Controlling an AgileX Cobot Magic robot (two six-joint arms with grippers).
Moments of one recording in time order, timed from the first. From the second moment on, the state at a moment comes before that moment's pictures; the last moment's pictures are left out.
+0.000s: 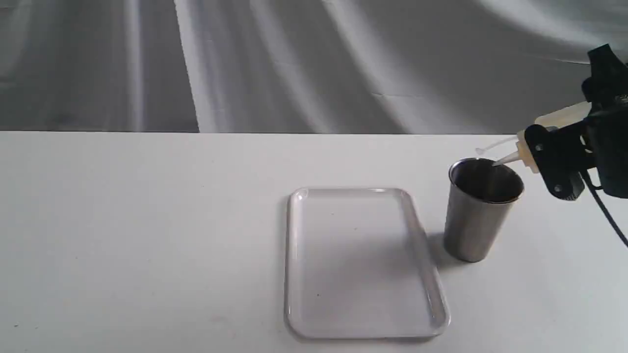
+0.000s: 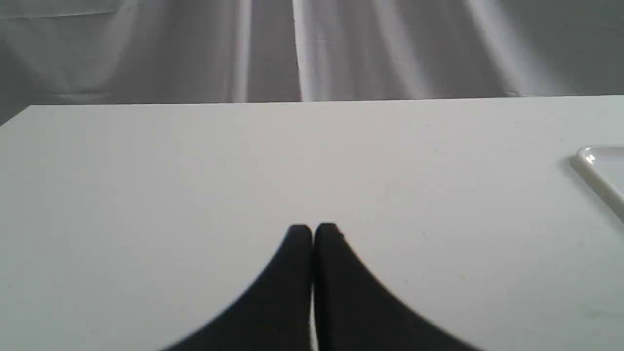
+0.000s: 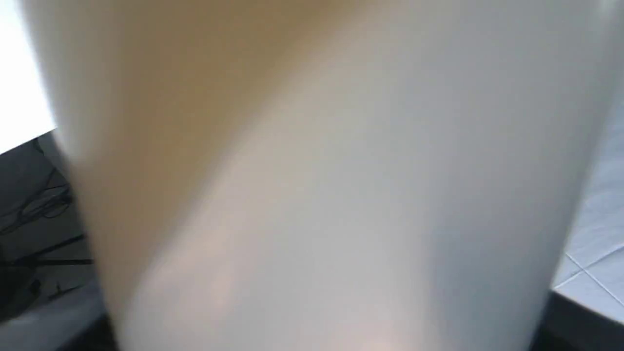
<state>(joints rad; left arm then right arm) 0.06 0.00 0.00 -0.02 0.29 0.04 0.05 1.71 -1.01 -1.73 0.78 -0.16</state>
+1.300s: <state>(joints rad) 0.06 0.00 0.00 -0.02 0.29 0.04 0.05 1.71 -1.01 -1.68 0.77 -0.01</state>
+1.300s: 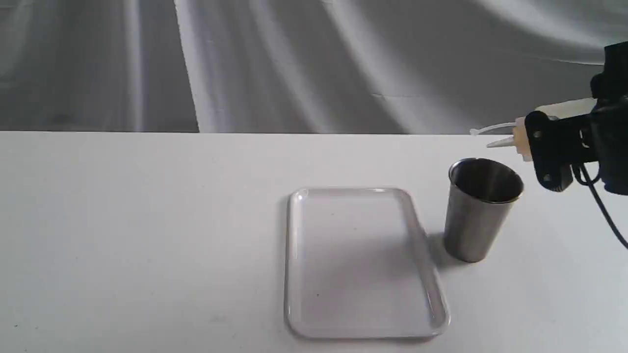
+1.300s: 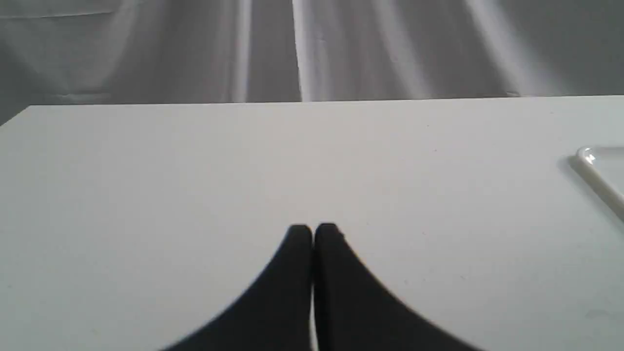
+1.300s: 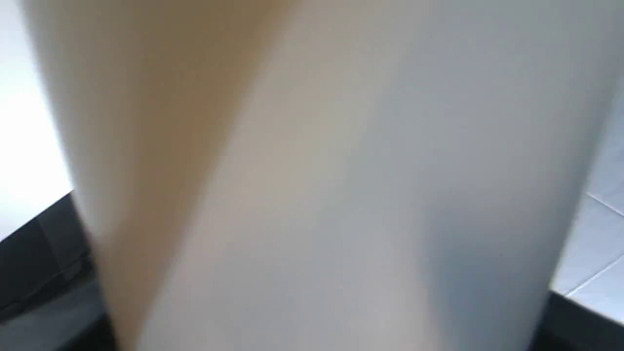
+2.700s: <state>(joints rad) 0.06 0.00 0.00 -0.02 0.29 0.04 0.01 1.65 -0.98 -1.46 0.69 0.43</state>
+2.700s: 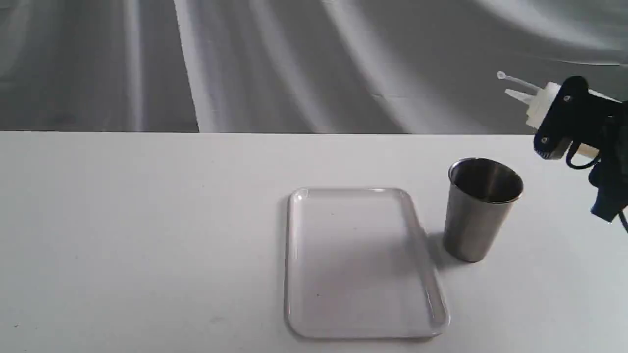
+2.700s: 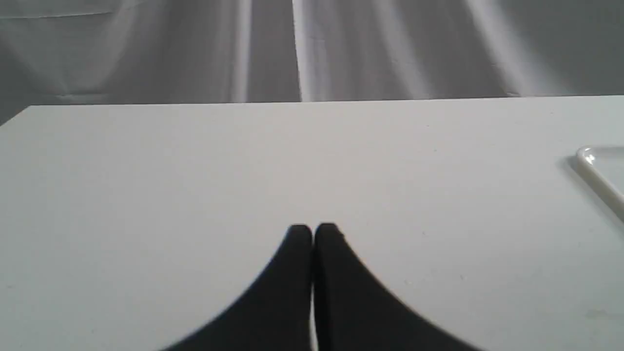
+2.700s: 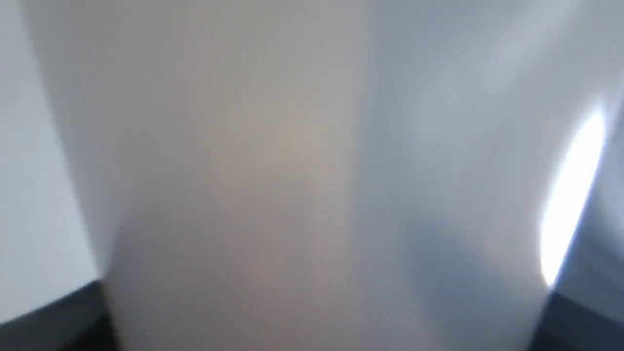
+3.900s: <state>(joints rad) 0.06 0.00 0.00 -0.02 0.29 0.04 -0.06 1.27 -0.94 -0.99 -0.26 0.71</state>
